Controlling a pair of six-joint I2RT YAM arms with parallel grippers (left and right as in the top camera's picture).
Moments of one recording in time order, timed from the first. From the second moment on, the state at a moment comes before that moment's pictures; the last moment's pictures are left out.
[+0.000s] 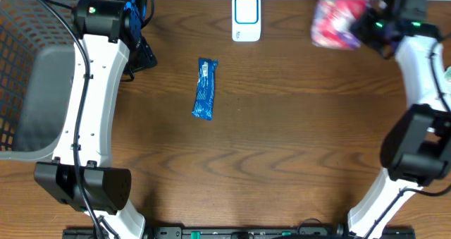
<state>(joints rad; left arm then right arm) -0.13 1.83 2.03 -1.60 -0.40 -0.59 -0.22 2.07 1.80 -0.65 -0.36 0.50</state>
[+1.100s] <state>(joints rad) -0.13 1.83 2.03 -1.60 -0.40 -0.59 -0.31 2.06 1.79 -1.05 -0.55 0.15</state>
